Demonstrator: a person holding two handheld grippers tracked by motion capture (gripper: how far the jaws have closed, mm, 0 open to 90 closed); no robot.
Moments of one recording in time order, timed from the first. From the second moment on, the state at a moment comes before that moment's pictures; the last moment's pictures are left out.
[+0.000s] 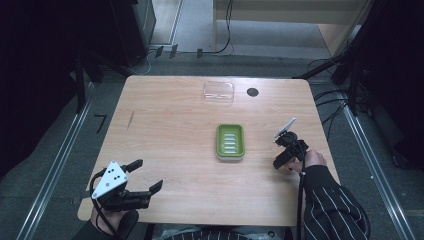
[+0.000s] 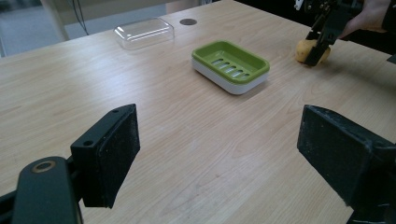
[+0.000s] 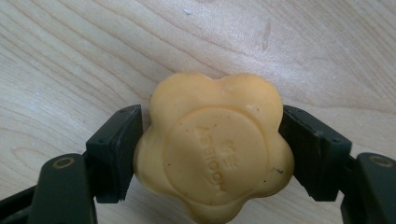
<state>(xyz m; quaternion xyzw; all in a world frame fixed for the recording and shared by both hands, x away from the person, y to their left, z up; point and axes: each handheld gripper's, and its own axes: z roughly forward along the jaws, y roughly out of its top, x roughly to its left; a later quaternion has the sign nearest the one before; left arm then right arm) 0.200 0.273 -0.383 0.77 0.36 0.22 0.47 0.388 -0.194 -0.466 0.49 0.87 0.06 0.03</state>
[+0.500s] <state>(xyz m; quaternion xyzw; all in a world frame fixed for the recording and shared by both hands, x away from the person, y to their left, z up) 0.195 0.277 -0.383 0.77 0.37 0.23 0.47 0.390 -0.184 -0.452 0.47 0.88 0.08 0.04</state>
